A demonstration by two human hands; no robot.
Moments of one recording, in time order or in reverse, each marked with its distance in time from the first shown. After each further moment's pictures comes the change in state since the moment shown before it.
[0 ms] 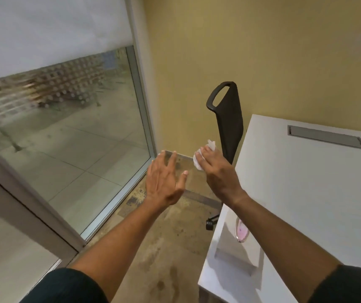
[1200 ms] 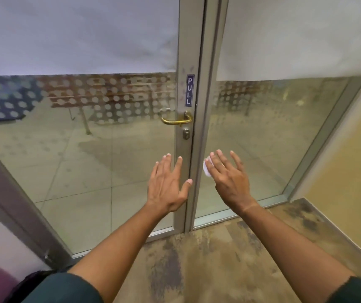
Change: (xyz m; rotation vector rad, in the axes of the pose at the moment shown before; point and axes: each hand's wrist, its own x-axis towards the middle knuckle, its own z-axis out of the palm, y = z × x) left_hand -0.184 -0.453 -0.214 0.286 0.287 -0.580; right_hand 0.208 -0.496 0.121 0.261 0.204 -0.699
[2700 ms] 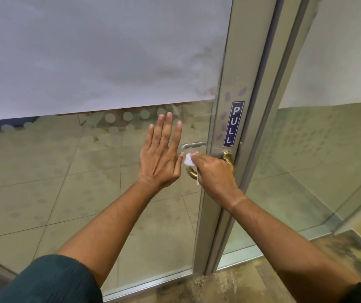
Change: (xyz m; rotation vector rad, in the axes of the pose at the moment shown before) left_hand 0.312 -0.181 0.020 0.413 0.495 0.213; right_hand 0.269 -0.001 0.214 0.375 -0.171 0.121
